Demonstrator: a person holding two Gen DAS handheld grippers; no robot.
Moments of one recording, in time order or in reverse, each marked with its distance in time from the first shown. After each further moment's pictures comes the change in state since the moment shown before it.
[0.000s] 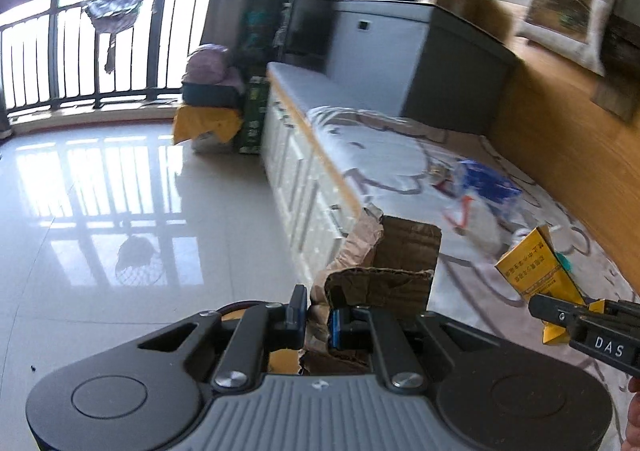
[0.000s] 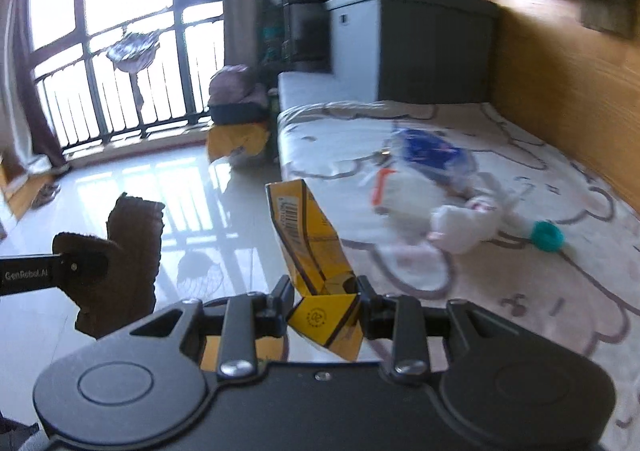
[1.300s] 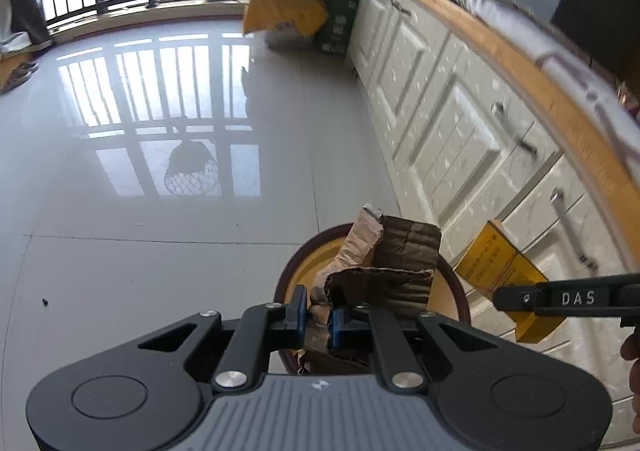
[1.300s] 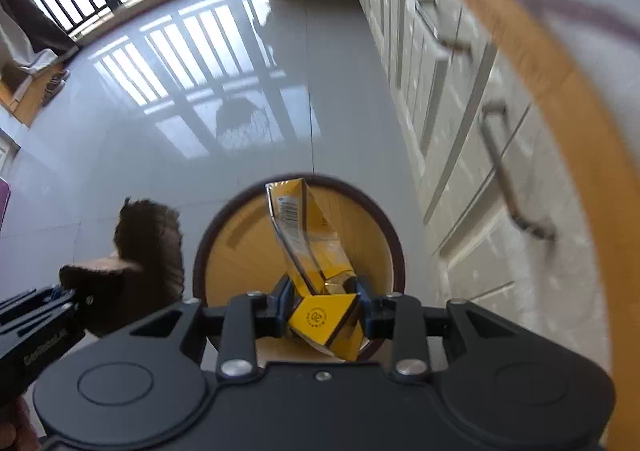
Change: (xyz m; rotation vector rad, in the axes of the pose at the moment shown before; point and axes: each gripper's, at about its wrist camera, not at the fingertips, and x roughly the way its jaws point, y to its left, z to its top) left arm 0.195 0.136 -0.056 -0.089 0.275 0.167; right arm 0.291 0.099 -0.050 0.044 0.567 0.141
